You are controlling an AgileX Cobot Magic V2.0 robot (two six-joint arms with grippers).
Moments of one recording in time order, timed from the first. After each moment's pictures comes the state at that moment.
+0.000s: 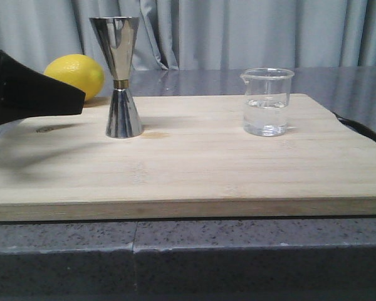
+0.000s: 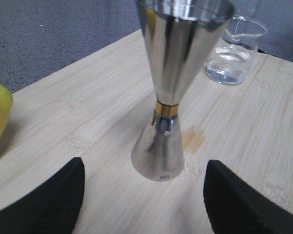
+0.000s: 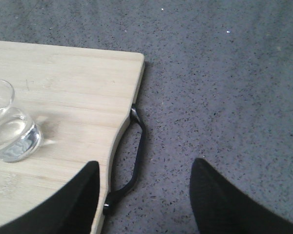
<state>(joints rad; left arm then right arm) -0.09 1.47 -0.61 -1.78 0.95 2.22 0.15 0.83 -0.52 0.08 0.25 -0.07</state>
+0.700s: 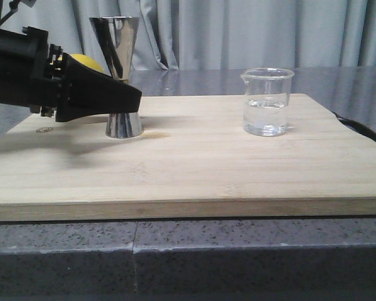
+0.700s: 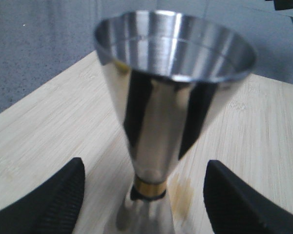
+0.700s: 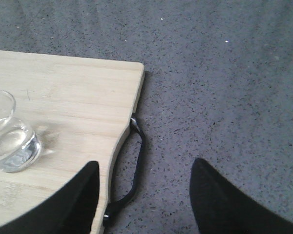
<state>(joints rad) -0.21 1.71 -0.81 -1.78 1.07 2.27 0.15 0.83 -0.52 0.08 0.22 -0.07</state>
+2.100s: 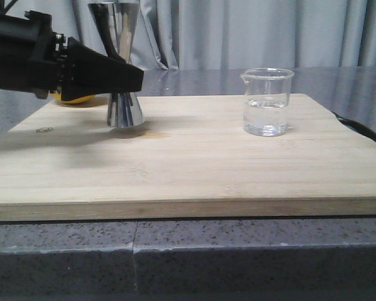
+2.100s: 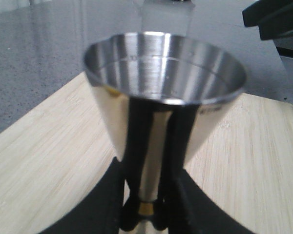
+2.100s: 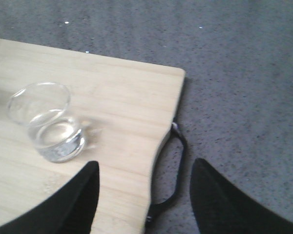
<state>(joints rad) -0.21 1.70 -0.84 -1.78 1.14 2.27 0.29 0.83 -0.47 0.07 0.12 -0.07</state>
